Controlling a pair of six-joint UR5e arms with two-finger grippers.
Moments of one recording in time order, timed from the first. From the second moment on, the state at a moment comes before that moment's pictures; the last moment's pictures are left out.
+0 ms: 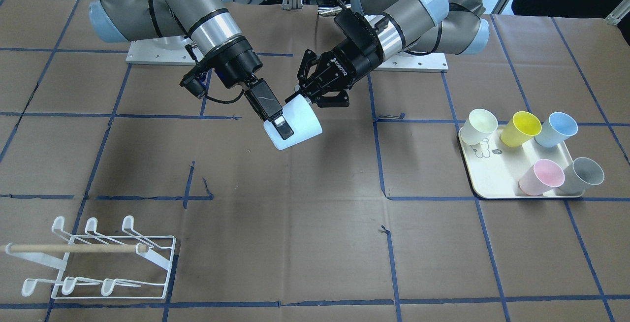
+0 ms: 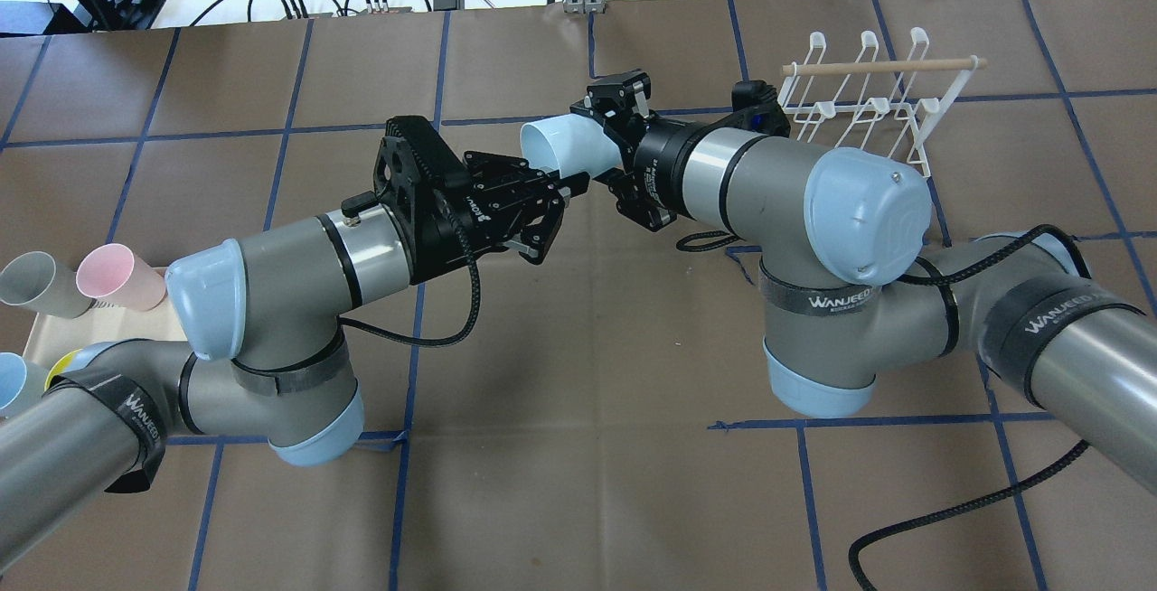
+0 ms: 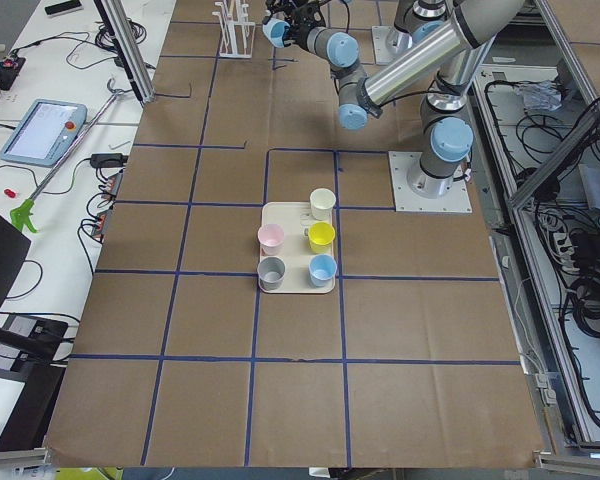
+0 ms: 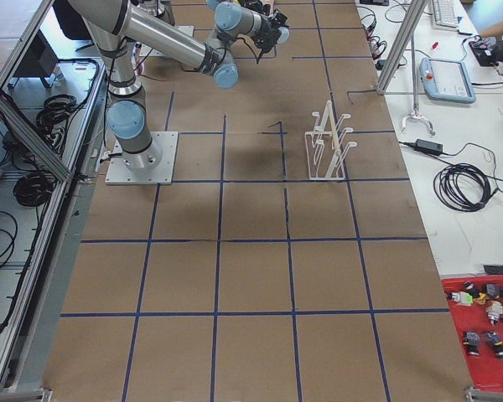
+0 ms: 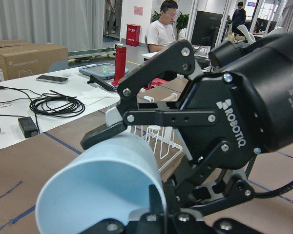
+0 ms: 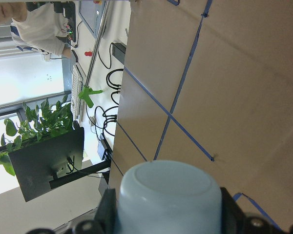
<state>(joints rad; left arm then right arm) -1.62 -1.67 -2.31 0.27 0.67 0.32 1.78 -1.47 2.14 -3.16 -1.13 1.49</state>
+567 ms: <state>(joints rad) -1.61 -1.66 -2.29 0.27 0.67 0.23 1.78 -1.47 2.13 -3.16 -1.14 1.49</state>
